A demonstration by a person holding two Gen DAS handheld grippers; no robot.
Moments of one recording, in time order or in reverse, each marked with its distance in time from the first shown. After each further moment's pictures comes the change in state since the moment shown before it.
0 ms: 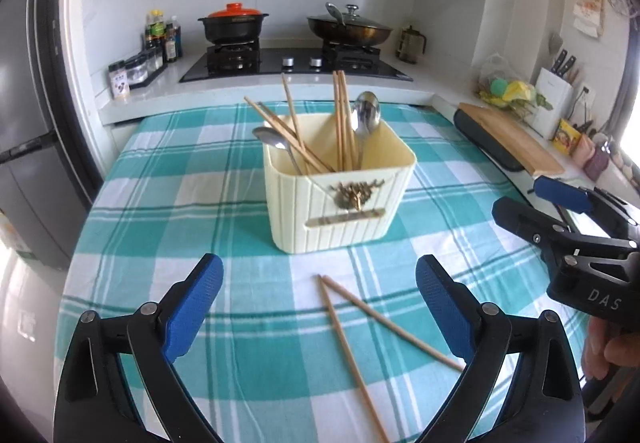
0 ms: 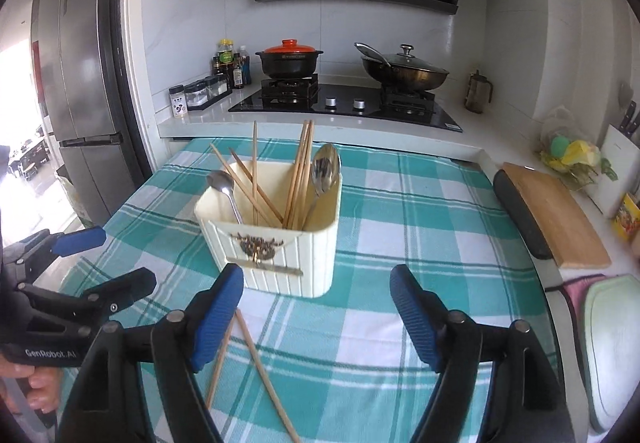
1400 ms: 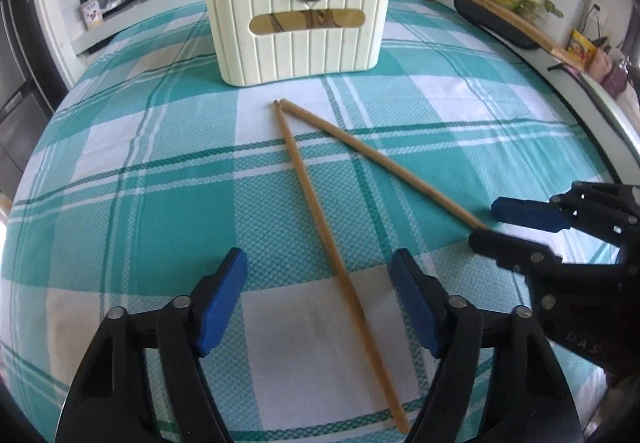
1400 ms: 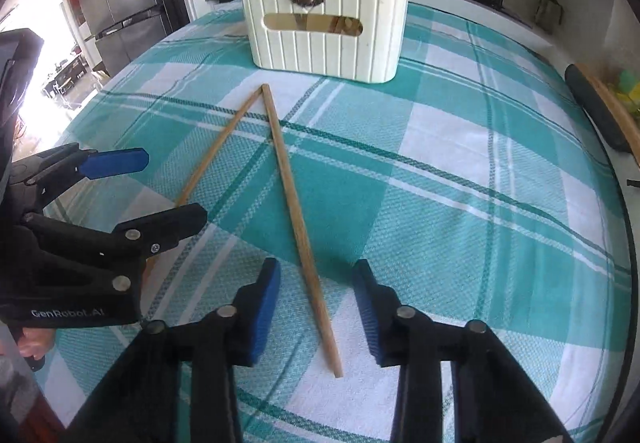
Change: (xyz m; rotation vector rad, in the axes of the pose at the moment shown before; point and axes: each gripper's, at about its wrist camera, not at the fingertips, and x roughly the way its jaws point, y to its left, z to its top) left arm 0.080 -0.032 -0.113 0.057 0.251 0.029; right arm 0.073 0.006 -0.144 -0.175 0.340 0.197
